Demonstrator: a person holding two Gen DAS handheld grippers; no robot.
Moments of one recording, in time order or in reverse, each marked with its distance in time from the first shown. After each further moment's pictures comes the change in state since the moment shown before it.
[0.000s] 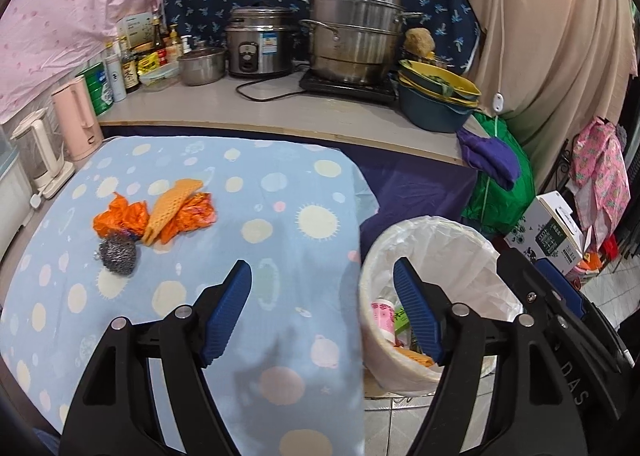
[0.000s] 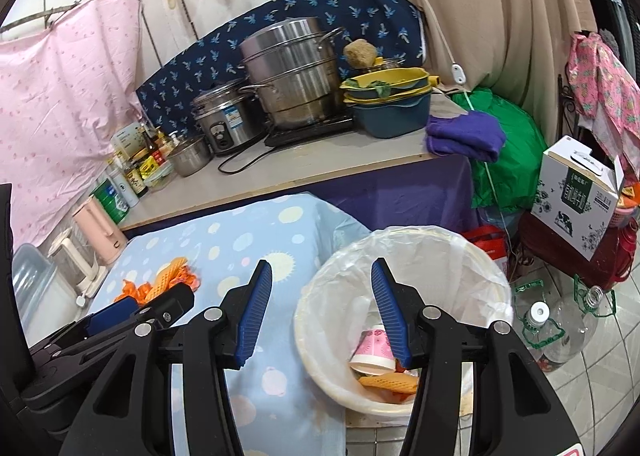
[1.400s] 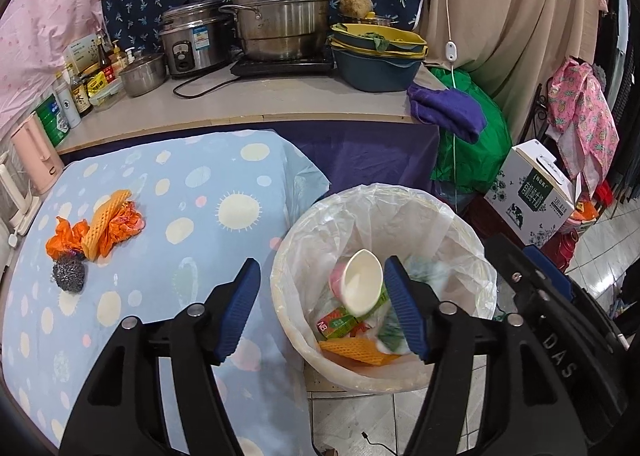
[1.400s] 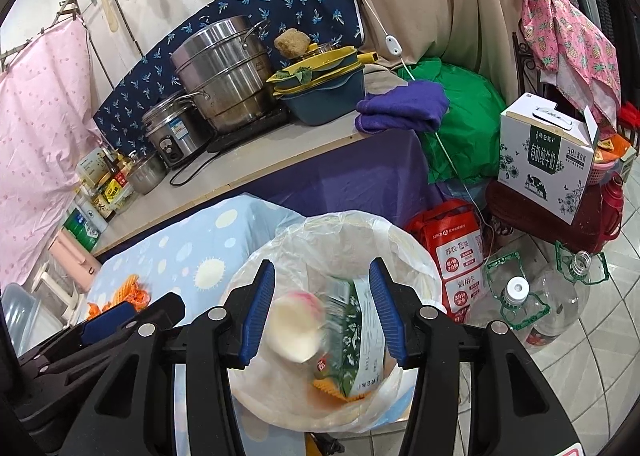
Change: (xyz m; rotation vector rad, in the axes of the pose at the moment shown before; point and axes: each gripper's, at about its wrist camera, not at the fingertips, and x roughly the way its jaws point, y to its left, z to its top) left arm 0.039 -0.106 -0.012 0.174 0.065 -0.048; right arm 0.016 -0.110 -0.005 0.155 0.011 -0.076
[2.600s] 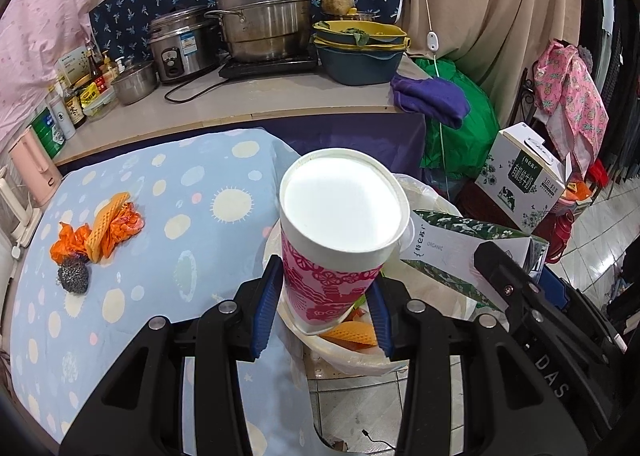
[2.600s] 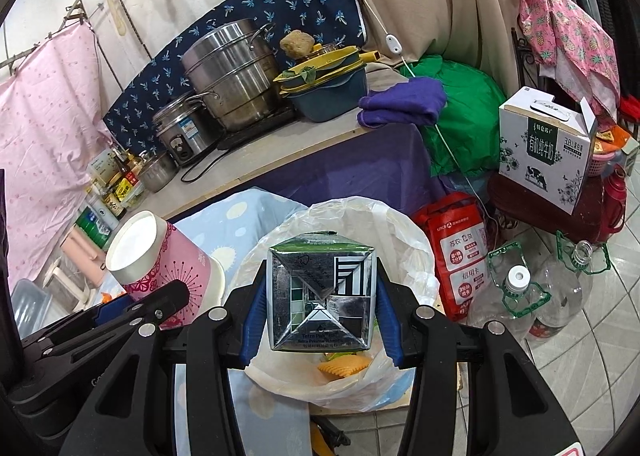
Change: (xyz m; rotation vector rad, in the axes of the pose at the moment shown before) left arm -0.017 -0.013 -0.013 0.060 0.013 -0.015; right arm -0.021 -0.007 -0.018 0.017 0.014 0.030
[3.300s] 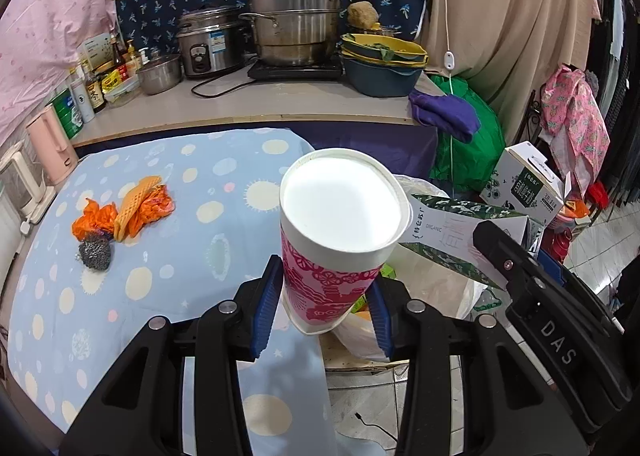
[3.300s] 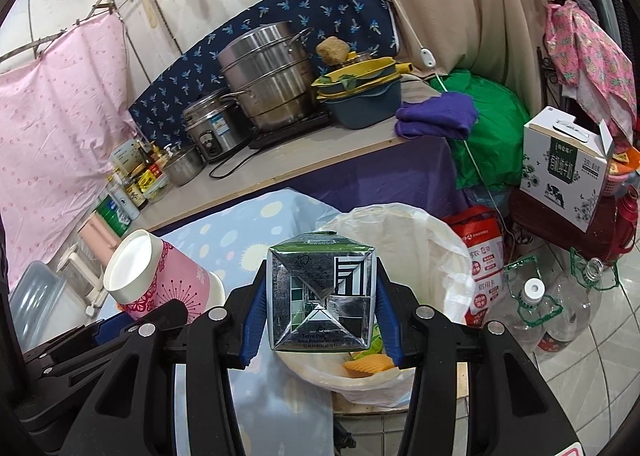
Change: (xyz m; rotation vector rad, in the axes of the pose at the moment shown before) left arm -0.038 0.035 -0.018 -0.068 -0.030 0.006; right arm -0.020 0.034 -0.002 -0.061 -0.023 0.054
